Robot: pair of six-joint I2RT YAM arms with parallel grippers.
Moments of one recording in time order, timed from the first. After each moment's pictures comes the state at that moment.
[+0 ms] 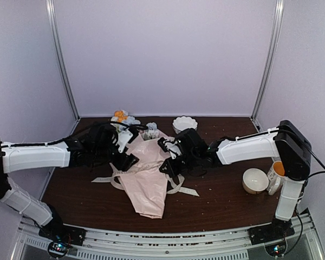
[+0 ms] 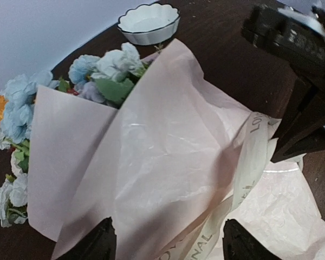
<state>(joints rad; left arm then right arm) -0.78 1.41 0.86 -0.14 -0.07 0.11 0.90 1.87 1.17 -0.03 -0.25 0.32</state>
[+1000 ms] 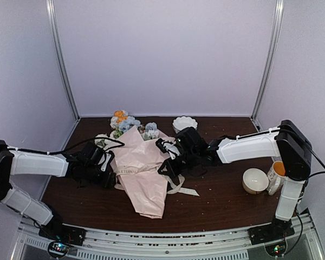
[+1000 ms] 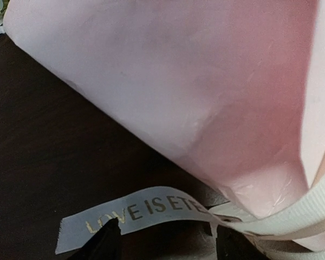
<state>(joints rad) -0.59 1.37 0.59 -0.25 -0.05 -0.22 0.89 1.86 1.19 -0.07 -0.34 0.29</state>
